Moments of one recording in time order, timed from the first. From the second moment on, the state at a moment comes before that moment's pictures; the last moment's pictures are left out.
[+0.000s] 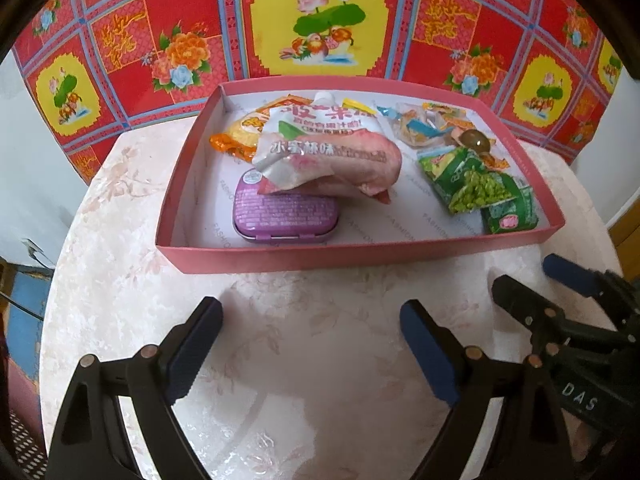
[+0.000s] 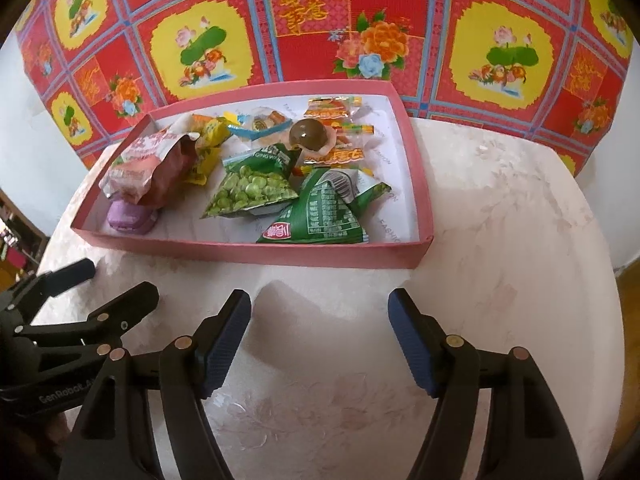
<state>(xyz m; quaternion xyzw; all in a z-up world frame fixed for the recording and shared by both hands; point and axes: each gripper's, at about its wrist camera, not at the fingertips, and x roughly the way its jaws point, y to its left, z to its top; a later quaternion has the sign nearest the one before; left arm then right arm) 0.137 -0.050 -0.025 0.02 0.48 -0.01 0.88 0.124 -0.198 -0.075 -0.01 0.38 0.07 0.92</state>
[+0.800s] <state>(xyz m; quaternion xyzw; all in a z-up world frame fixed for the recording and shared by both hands) 0.134 -0.047 -0.025 0.01 0.47 -0.01 0.88 0.127 -0.194 -0.080 -0.02 0.37 0.05 0.93</state>
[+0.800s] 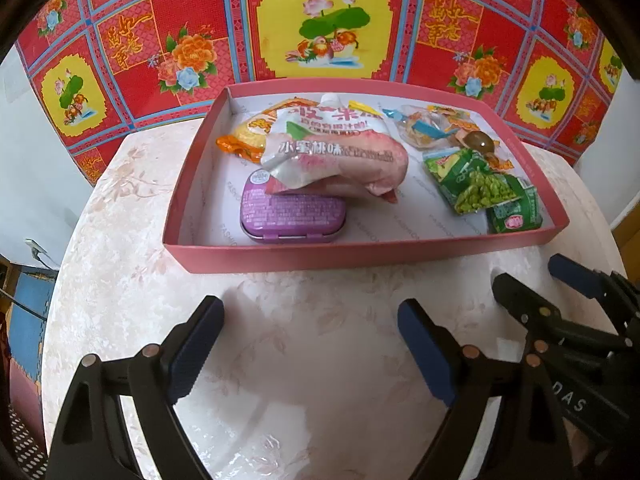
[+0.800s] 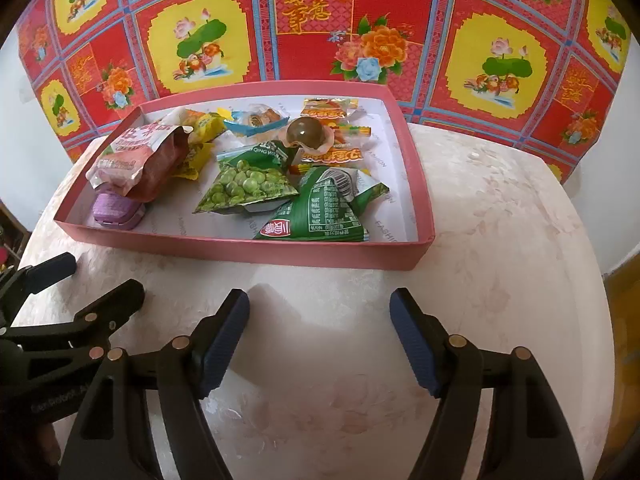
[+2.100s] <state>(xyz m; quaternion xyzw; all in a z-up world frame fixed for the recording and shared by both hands) 0.133 -0.047 -0.025 0.01 0.46 0.00 0.89 0.126 -0.195 -0.081 -0.03 0.37 0.05 0.93</state>
